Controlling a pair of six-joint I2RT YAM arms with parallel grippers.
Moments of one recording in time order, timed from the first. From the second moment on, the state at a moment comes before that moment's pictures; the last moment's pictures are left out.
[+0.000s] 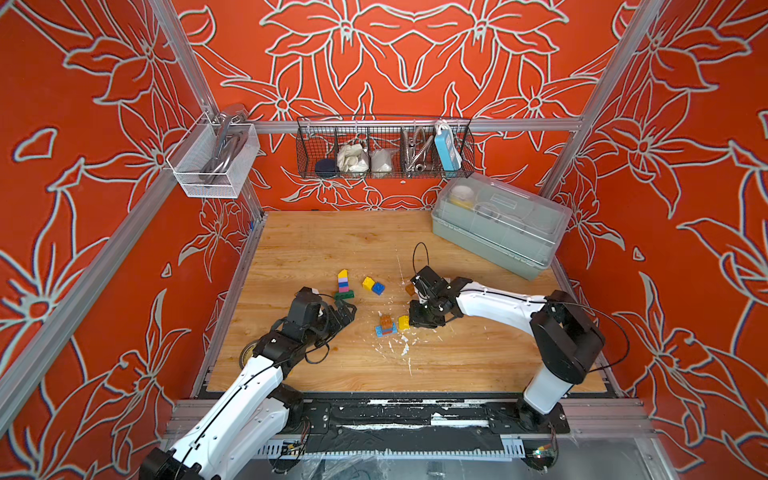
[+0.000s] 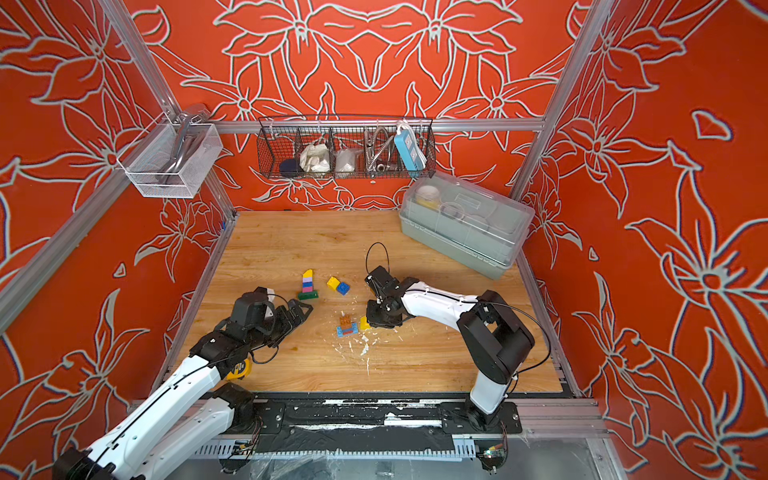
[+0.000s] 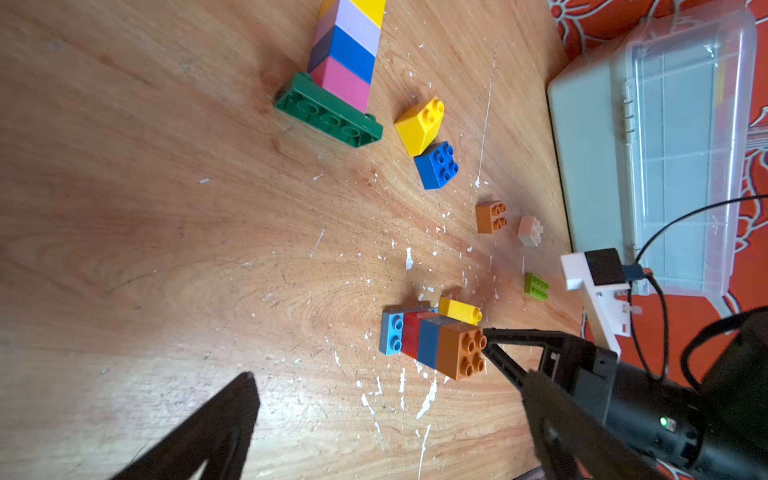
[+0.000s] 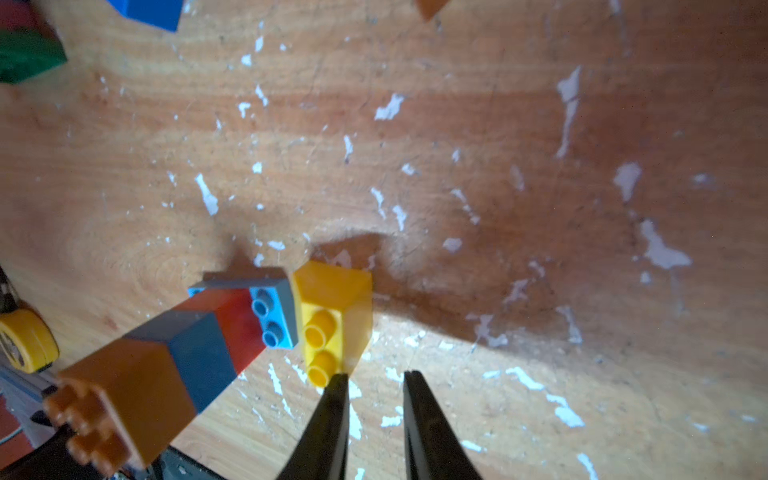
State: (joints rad) left arm -0.32 0.75 0.49 -0.48 0.17 -0.99; right arm 0.79 1.69 1.06 -0.58 -0.20 0.75
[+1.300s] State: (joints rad) left arm -0.32 0.67 0.46 -0.47 0.17 -1.00; right arm 0.86 1.97 1.41 -0.85 -0.02 0.65
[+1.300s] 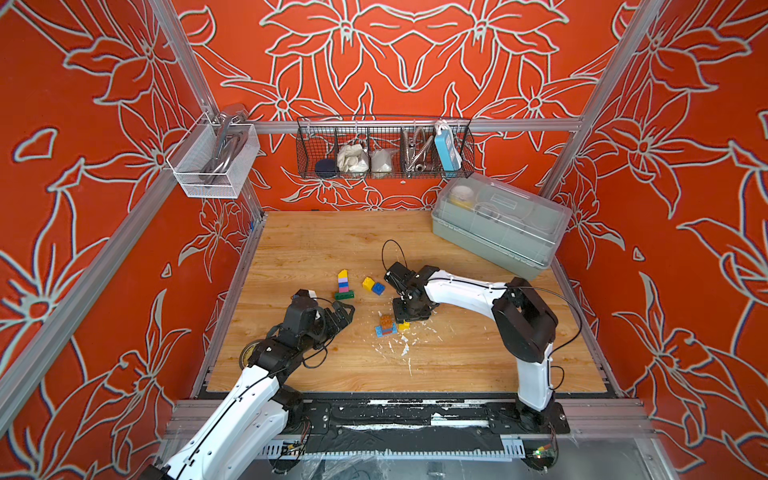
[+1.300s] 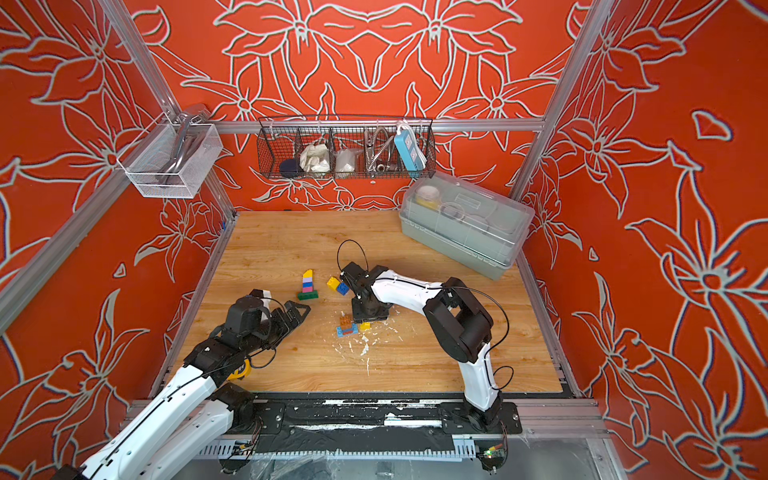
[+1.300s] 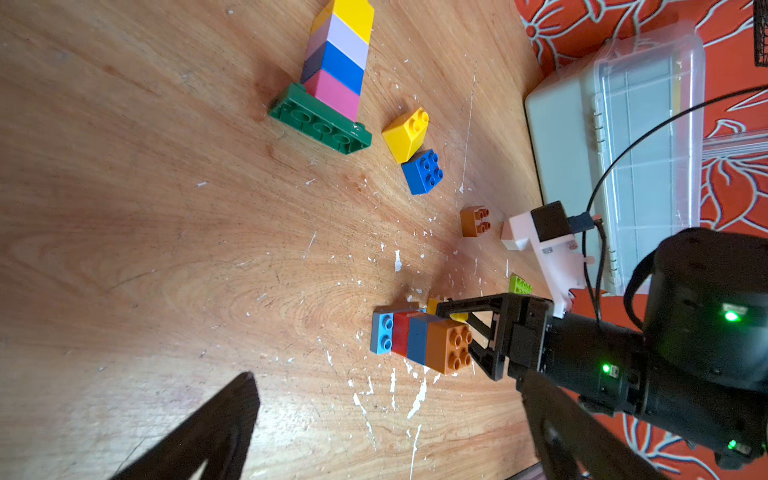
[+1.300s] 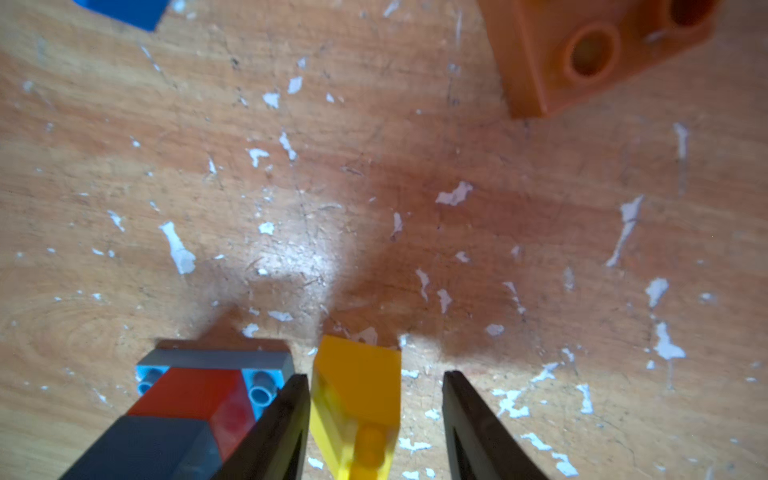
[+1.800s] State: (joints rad) left arm -0.32 0.67 0.46 -0.47 0.17 -1.00; right arm 0.87 1.97 1.40 -0.87 0.02 0.65
